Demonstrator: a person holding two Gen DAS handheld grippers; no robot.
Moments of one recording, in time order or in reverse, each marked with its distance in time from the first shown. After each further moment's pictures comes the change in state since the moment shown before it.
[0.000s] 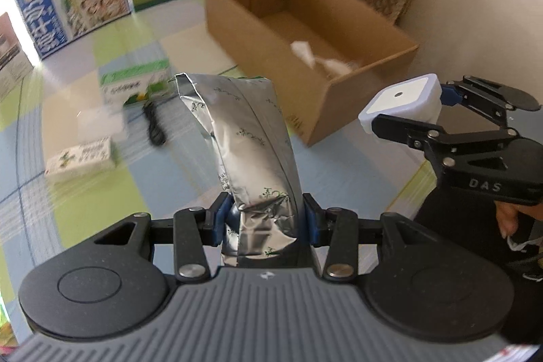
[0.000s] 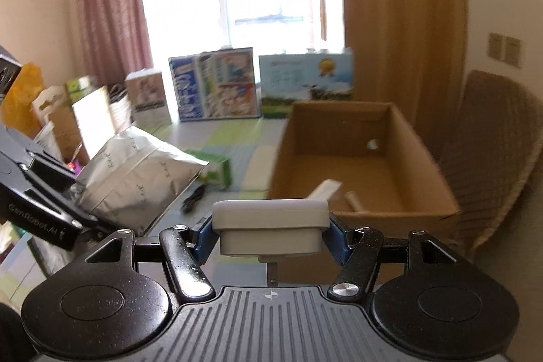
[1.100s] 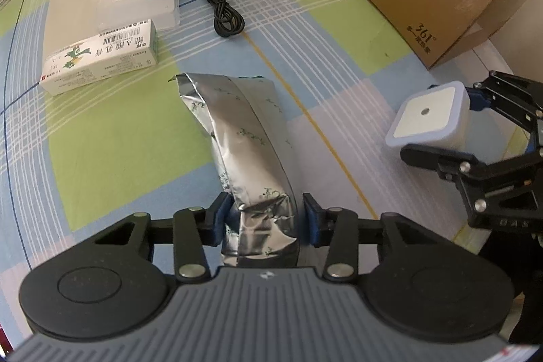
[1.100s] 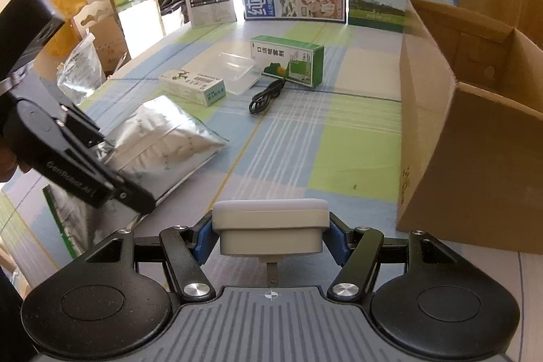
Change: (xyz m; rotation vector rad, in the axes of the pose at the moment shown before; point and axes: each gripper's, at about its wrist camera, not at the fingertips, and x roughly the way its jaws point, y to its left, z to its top) left arm 0.105 0.112 -0.063 -0.107 0.244 0.061; right arm 0.134 0.076 -0.077 -0.122 0.283 0.201
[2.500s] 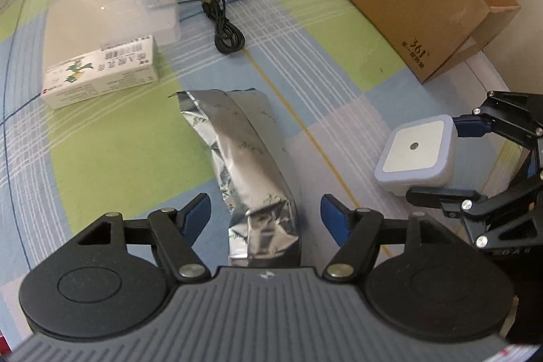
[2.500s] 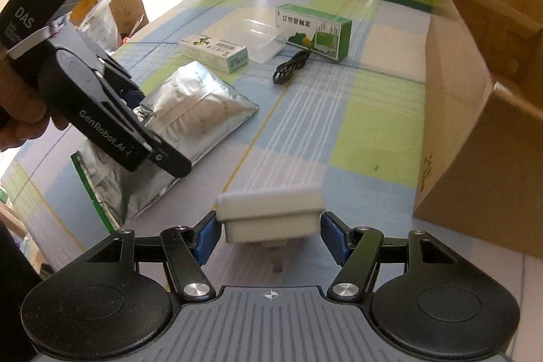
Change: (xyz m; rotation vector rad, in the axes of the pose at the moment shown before) left arm -0.002 0.001 0.014 0.012 -0.006 -0.022; right arm 0.007 0.010 0.005 -0.049 0.150 0.052
